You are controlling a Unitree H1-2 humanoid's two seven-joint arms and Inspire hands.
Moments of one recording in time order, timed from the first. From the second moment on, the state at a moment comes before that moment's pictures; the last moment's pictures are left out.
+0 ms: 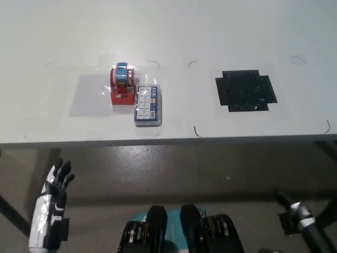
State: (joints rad) left_arm 0.09 0.18 -0.02 -0.03 -0.02 -0.43 0.11; right_arm 0.13 -0.51 0.45 -0.11 0.10 -0.37 -0.15
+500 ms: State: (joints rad) left_arm 0.20 0.16 -0.03 -0.01 0.01 -0.43 0.08; right_arm 0.16 -0.34 0.31 0.00 0.17 -0.39 -0.01
